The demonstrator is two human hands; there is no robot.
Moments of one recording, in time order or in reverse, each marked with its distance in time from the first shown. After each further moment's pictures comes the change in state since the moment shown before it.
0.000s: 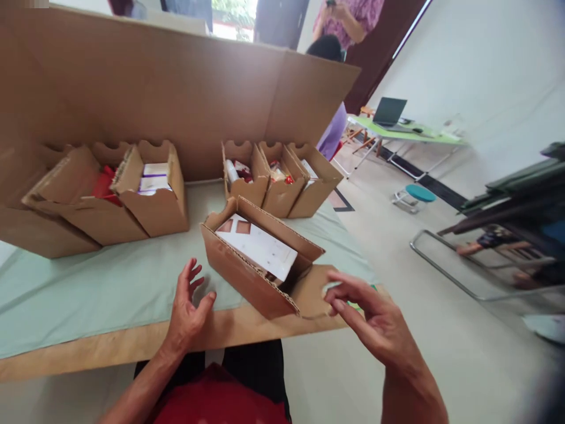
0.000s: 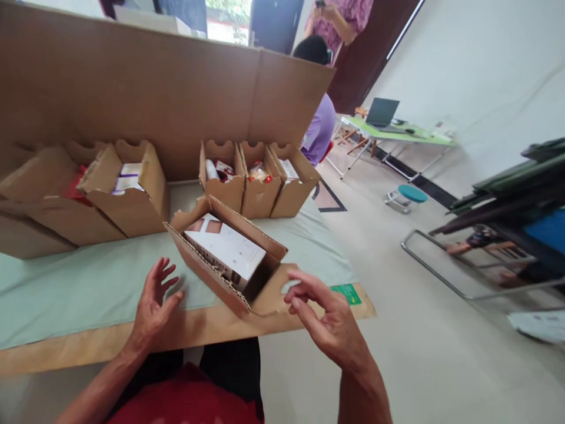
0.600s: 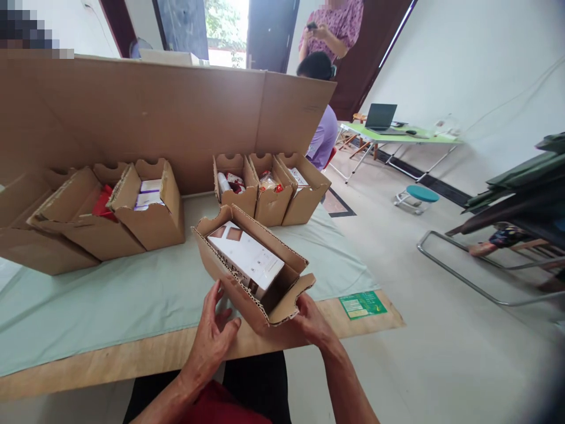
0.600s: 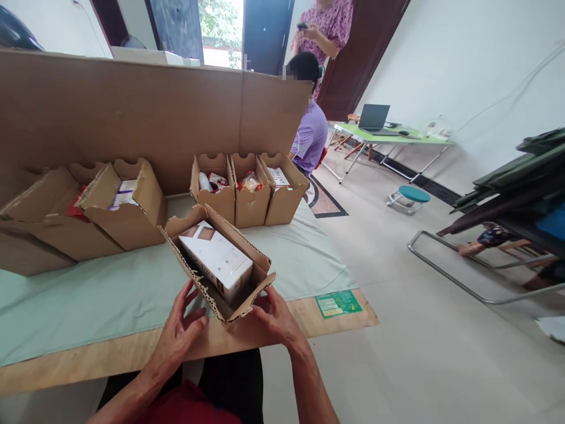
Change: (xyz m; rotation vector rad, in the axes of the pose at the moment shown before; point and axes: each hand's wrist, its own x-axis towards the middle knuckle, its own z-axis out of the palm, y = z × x) left_hand -0.036 0.016 0.055 -0.189 -0.200 -0.219; right_hand -0.002 0.096 0.087 0.410 -0.176 0.342
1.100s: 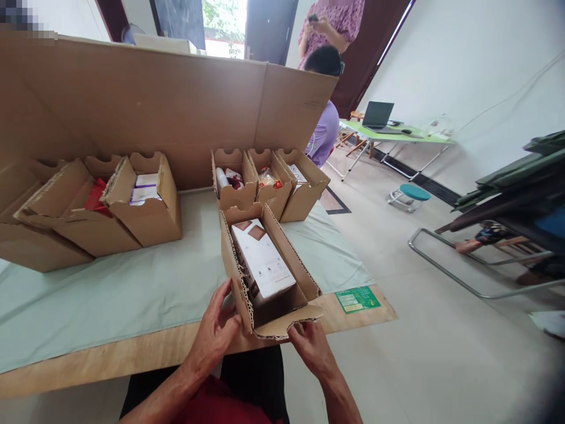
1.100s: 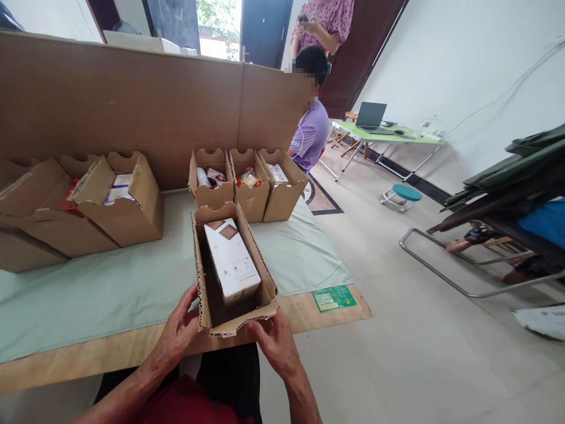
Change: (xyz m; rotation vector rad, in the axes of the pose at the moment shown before) left_hand 0.000 0.021 0.004 -0.105 -0.143 -0.080; right_hand -0.049 -0.001 0.018 -0.265 0.279 -0.022
